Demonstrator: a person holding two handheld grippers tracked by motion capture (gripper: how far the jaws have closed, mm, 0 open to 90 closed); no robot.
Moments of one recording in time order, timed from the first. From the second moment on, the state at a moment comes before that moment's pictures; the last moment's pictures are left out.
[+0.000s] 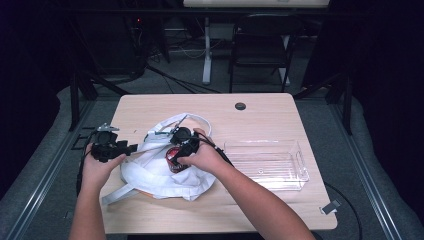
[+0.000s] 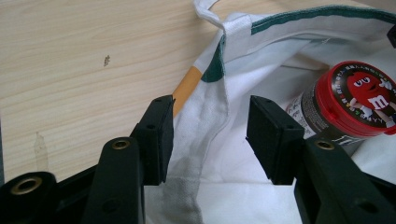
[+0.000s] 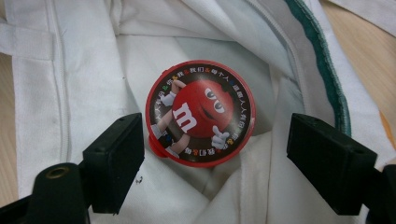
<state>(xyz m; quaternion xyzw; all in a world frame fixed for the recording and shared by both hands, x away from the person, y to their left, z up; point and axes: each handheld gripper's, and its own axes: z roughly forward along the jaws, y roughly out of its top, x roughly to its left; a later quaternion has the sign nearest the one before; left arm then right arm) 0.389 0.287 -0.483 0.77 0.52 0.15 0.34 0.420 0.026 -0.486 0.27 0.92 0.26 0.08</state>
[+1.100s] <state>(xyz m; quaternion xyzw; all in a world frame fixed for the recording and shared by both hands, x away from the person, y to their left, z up) 0.390 0.287 -0.486 0.77 0.52 0.15 0.33 0.427 0.045 -0.511 0.28 0.93 0.23 0.07</state>
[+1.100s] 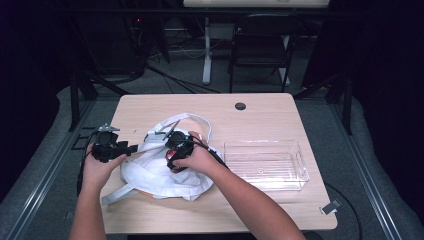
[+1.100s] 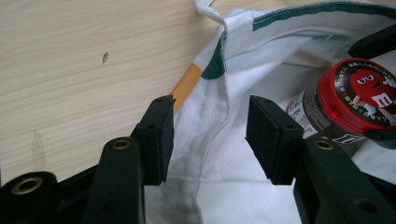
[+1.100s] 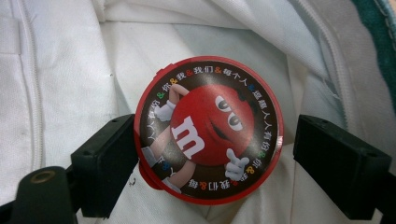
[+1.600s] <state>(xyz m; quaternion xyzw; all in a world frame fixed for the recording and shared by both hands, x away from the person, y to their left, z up) 0.390 0.288 -0.486 0.77 0.52 0.15 0.33 0.427 0.047 -0.520 0.27 0.93 0.22 0.07</state>
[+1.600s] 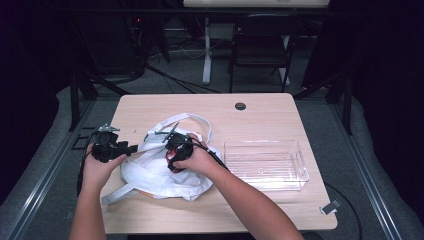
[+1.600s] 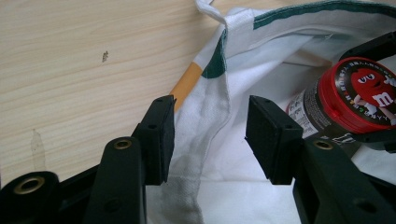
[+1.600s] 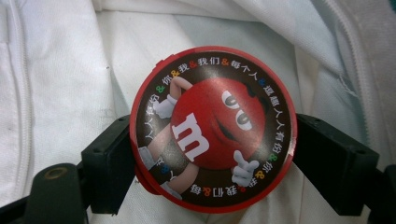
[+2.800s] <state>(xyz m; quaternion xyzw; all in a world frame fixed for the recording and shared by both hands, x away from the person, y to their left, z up) 0.391 0.288 -0.487 0.77 0.52 0.15 0.33 0.422 0.042 -0.515 0.25 0.93 0.25 0.09</state>
